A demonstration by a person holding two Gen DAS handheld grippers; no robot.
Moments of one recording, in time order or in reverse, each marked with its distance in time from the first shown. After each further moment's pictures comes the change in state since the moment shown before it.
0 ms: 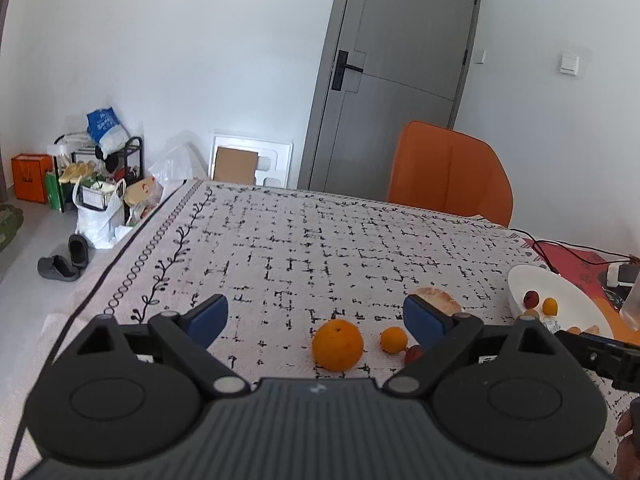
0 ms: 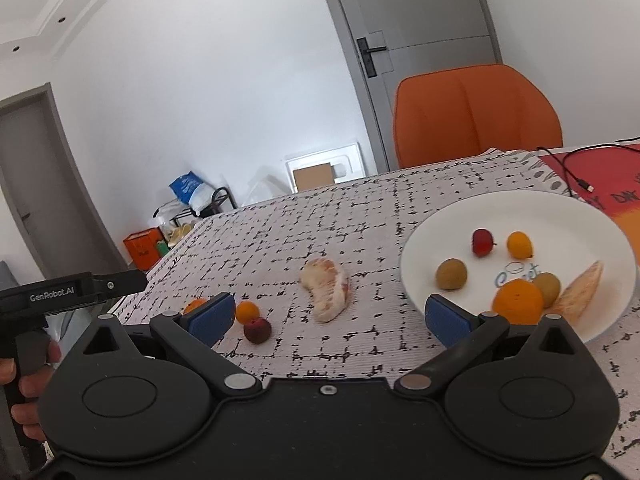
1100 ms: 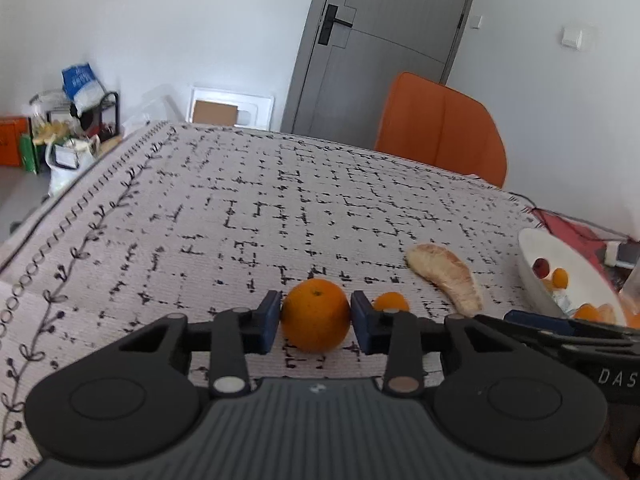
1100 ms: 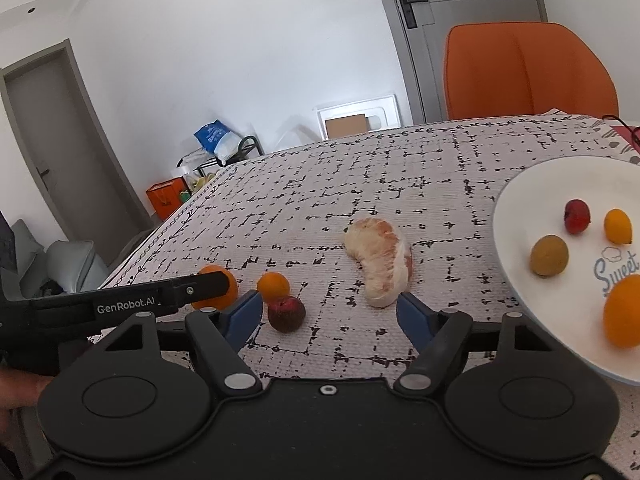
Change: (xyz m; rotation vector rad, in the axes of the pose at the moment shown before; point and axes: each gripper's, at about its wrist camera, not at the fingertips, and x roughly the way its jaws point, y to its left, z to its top) left arm 0.061 -0.008 -0.022 -0.006 0.118 -0.050; right arm 0.068 0.026 -0.003 -0.049 0.154 0.085
